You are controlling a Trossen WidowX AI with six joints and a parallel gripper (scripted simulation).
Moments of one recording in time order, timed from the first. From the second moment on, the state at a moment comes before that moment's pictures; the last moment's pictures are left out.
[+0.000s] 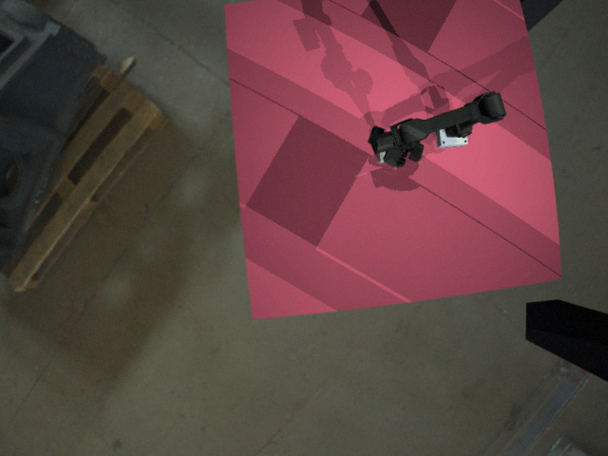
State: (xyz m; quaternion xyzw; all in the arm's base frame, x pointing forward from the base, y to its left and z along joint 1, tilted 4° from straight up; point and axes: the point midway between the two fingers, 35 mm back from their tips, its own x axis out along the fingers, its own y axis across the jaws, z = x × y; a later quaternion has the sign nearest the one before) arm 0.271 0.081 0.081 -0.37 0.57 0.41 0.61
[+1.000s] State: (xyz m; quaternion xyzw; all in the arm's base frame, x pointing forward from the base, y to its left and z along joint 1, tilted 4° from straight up) arm 0.269 0.081 0.074 -0.37 0.58 0.41 0.60
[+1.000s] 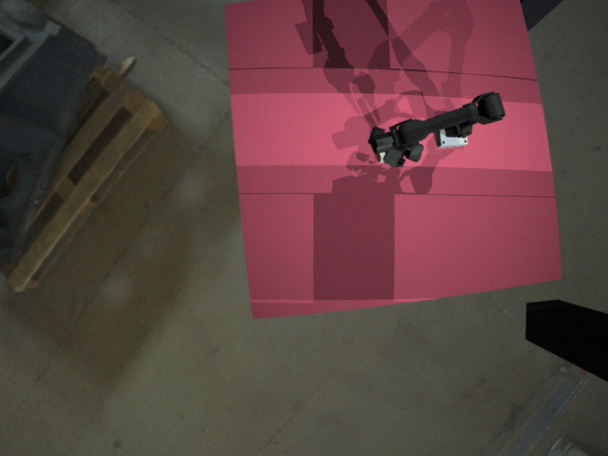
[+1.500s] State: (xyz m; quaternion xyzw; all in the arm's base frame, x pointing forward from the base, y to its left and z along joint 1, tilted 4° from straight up) arm 0.270 0.076 0.145 -0.27 0.63 0.32 0.65
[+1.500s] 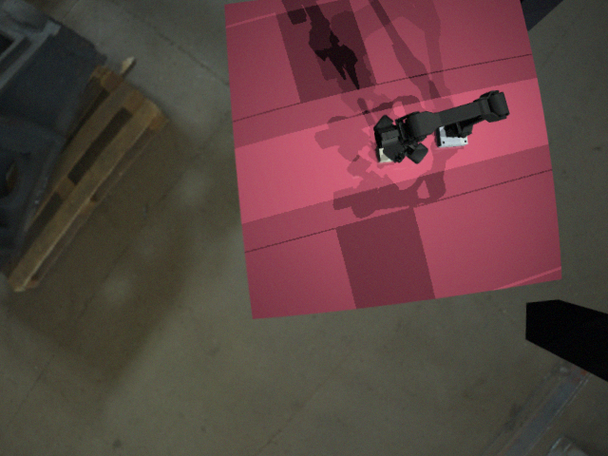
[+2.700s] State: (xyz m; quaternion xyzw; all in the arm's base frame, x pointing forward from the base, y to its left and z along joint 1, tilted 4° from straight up) arm 0.270 0.078 0.118 0.00 0.70 0.05 0.71
